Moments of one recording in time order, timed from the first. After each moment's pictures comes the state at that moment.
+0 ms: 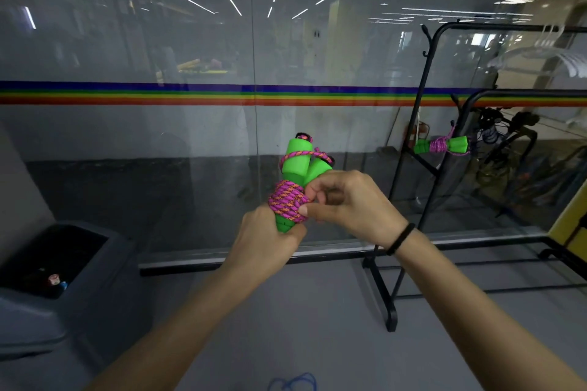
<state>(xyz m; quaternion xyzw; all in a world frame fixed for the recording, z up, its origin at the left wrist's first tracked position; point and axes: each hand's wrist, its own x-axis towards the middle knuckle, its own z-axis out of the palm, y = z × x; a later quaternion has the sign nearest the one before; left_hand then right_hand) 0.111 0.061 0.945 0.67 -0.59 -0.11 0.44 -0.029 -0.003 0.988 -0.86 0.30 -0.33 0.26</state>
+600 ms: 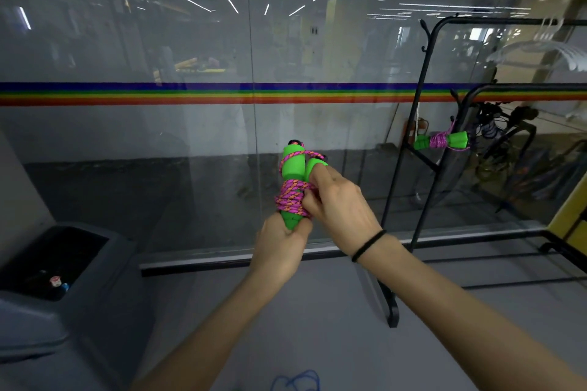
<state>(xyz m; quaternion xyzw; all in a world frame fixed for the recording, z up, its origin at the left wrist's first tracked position) 0.092 0.049 0.926 0.65 -0.50 -0.24 0.52 -0.002 -0.009 0.960 -0.85 0.35 -0.38 0.00</state>
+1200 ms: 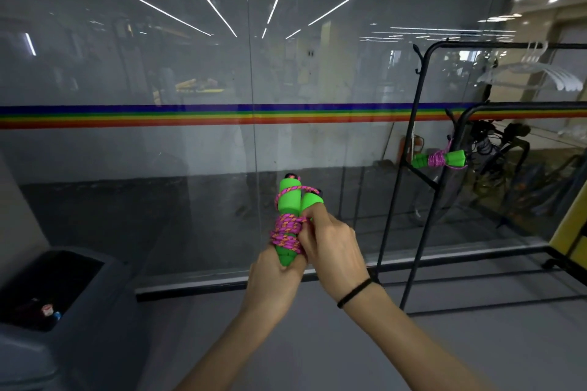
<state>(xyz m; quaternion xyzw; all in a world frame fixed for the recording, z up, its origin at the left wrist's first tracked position) 0.107 0.055 0.915 0.69 -0.51 -0.21 0.48 0.017 0.003 0.934 -0.81 0.40 -0.43 0.05</state>
